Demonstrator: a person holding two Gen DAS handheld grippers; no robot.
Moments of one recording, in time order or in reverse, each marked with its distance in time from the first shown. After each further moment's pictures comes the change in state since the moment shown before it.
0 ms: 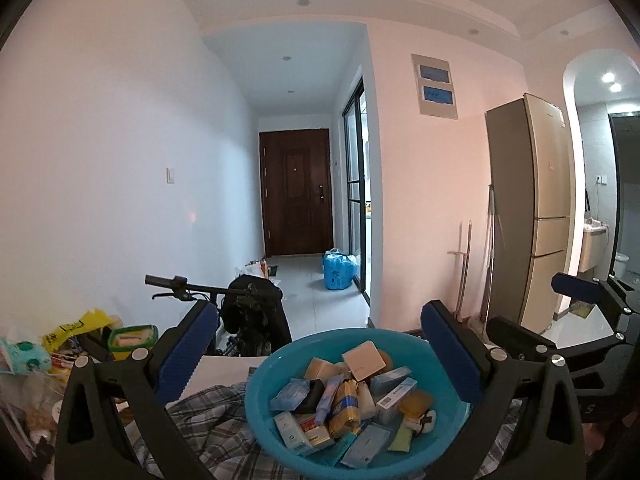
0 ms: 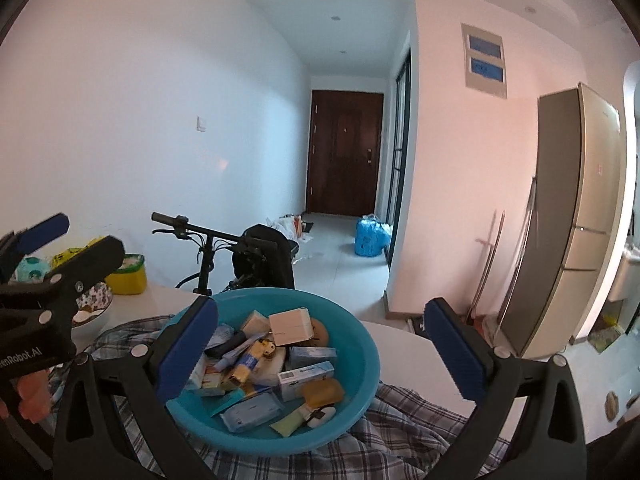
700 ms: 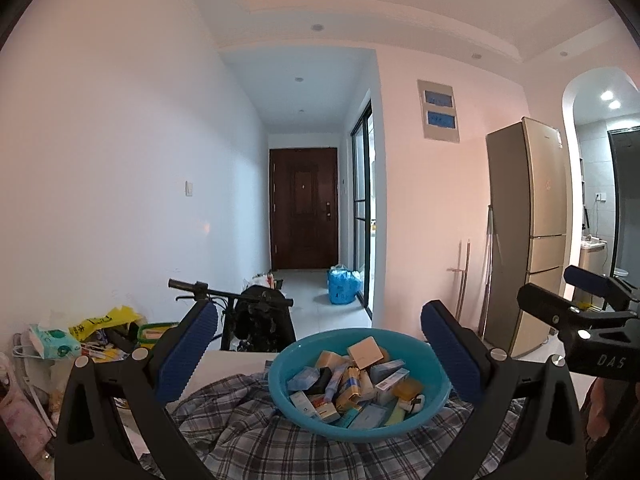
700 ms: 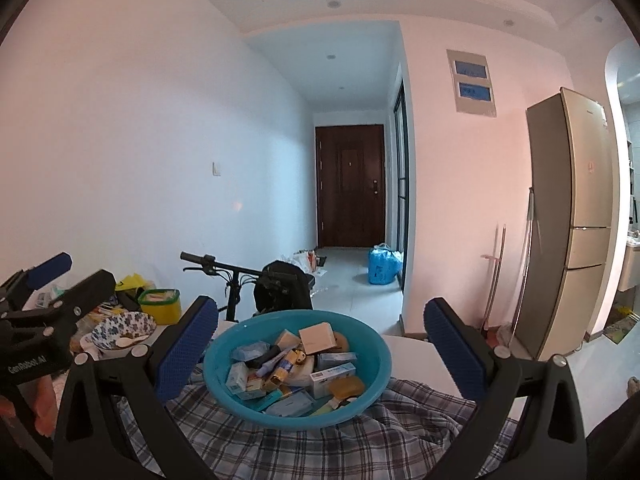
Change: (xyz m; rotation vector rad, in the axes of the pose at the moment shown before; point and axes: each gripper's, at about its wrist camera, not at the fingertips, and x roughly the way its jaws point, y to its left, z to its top) left arm -0.109 0.022 -0.004 -0.036 -0.073 0.016; right arm -0.104 0.006 -0.011 0.075 -0.143 0.043
